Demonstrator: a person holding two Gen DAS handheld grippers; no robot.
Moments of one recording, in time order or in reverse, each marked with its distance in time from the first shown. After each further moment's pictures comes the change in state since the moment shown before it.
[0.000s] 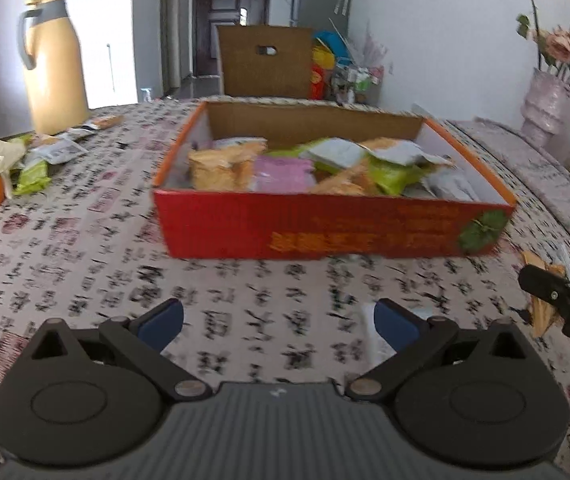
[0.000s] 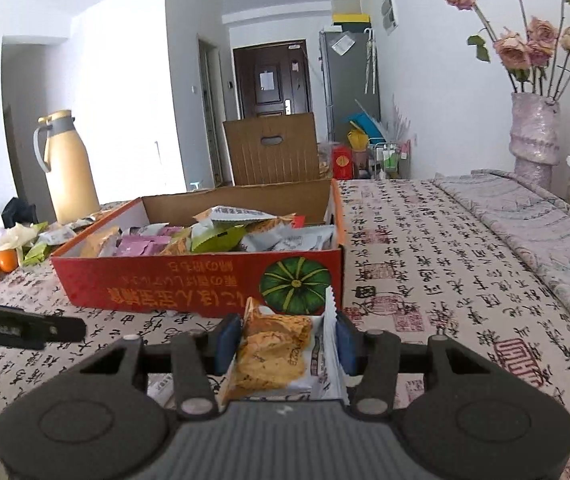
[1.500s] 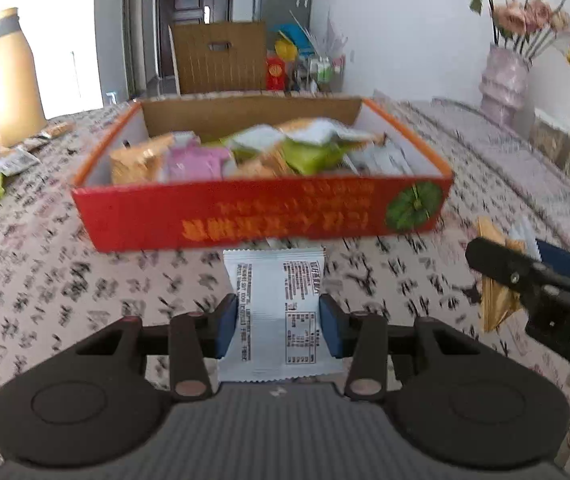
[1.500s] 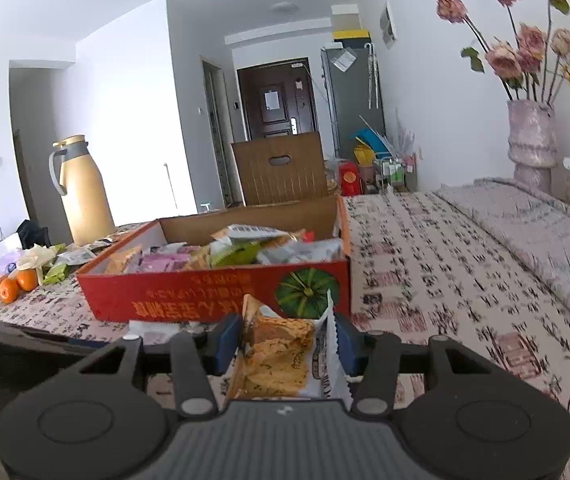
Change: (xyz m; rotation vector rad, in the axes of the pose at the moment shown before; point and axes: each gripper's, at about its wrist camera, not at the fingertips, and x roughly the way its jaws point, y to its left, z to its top) left arm -0.005 -0.045 -0.006 0.058 -0.007 -0.065; right arm -0.023 0.006 -0.002 0.025 -0.063 0.038
